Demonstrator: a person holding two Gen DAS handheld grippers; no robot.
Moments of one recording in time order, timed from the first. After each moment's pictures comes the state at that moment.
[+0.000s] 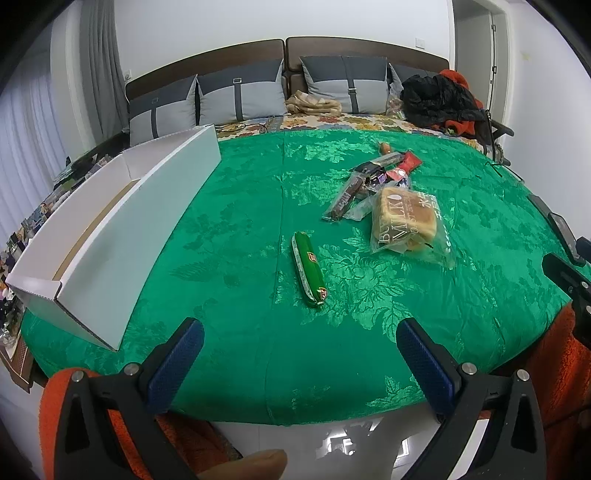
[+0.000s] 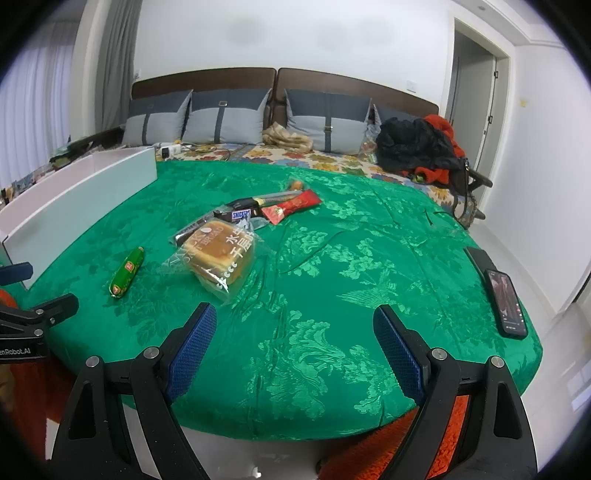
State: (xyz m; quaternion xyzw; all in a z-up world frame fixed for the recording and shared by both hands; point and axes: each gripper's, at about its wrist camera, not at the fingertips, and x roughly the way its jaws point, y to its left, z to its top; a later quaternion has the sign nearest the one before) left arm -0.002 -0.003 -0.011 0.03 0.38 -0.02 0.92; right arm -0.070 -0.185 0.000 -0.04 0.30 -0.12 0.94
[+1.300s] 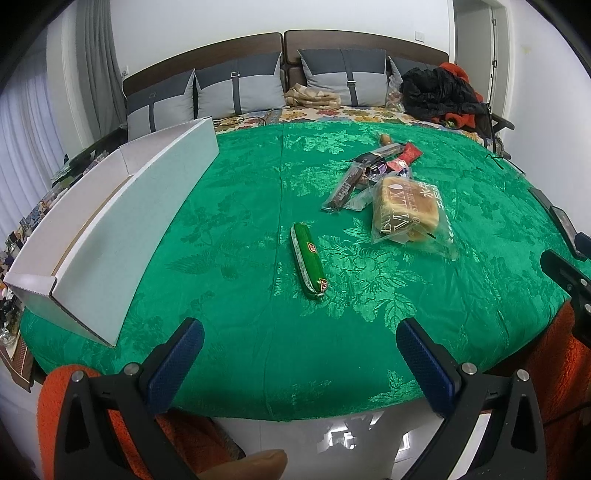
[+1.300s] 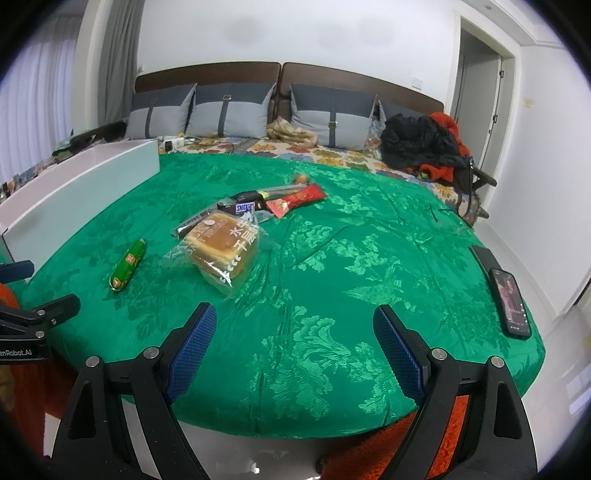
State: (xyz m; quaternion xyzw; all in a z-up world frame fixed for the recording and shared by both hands) left arm 0.000 -0.003 -0.018 0.04 0.40 -0.02 0.92; right arm -0.067 -0.181 -0.011 -0.05 0.31 -0.12 0.94
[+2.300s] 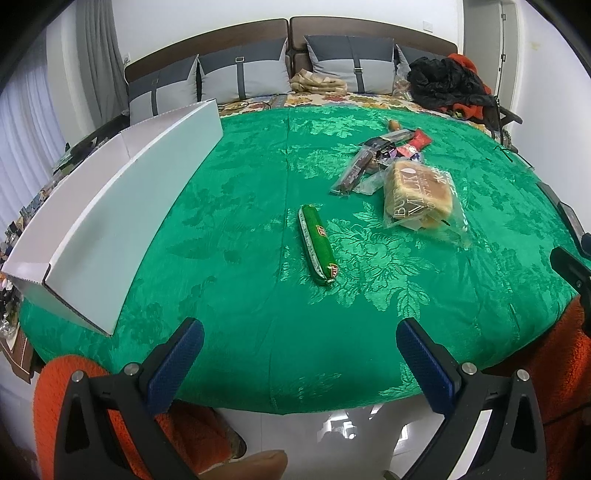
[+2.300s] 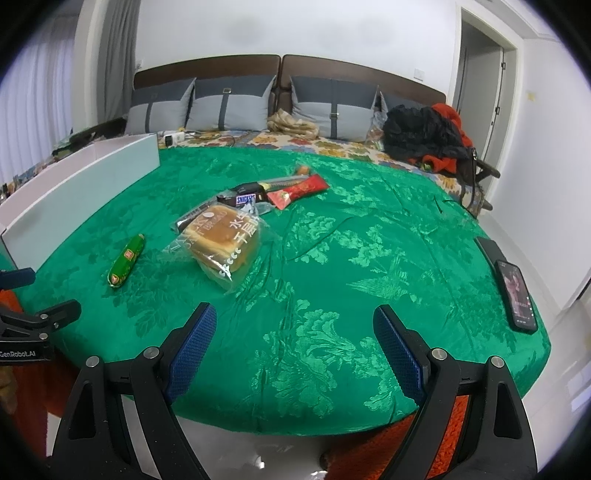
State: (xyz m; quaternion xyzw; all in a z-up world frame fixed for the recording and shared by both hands) left arm 0.008 0.003 -0.029 0.03 0.42 -0.01 0.91; right arm -0.061 -0.187 -0.010 -0.04 0.33 -0.11 0.94
